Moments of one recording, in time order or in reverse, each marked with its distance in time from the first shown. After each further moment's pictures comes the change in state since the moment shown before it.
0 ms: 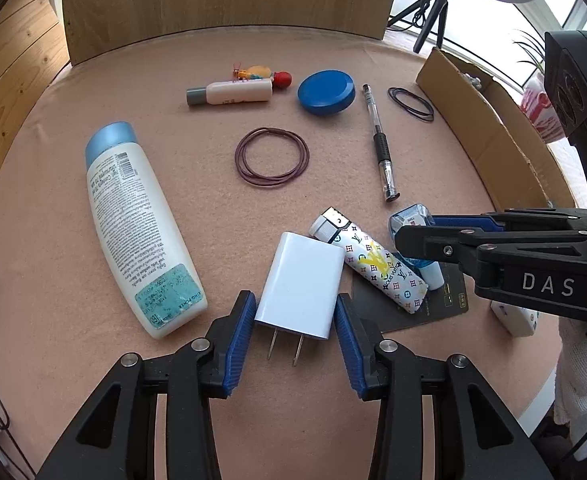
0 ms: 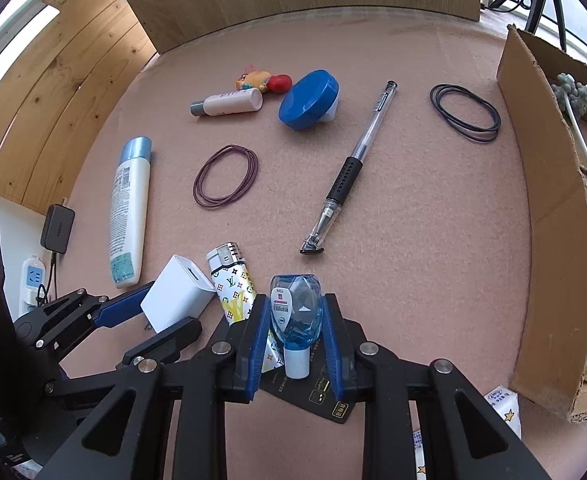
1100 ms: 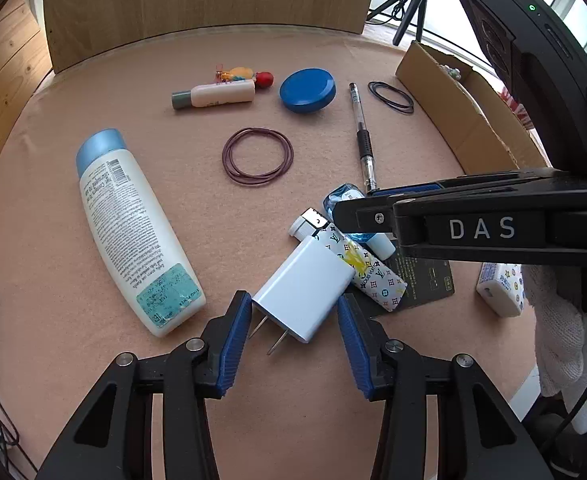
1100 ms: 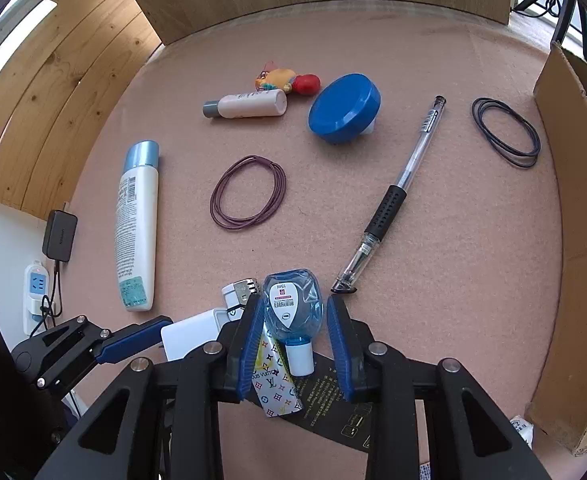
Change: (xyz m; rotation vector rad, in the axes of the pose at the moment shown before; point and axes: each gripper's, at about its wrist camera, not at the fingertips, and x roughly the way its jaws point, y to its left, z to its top) left arm -0.005 0.003 0.001 0.048 0.023 -0.058; right arm 0.019 0.019 0.023 -0.016 0.046 0.007
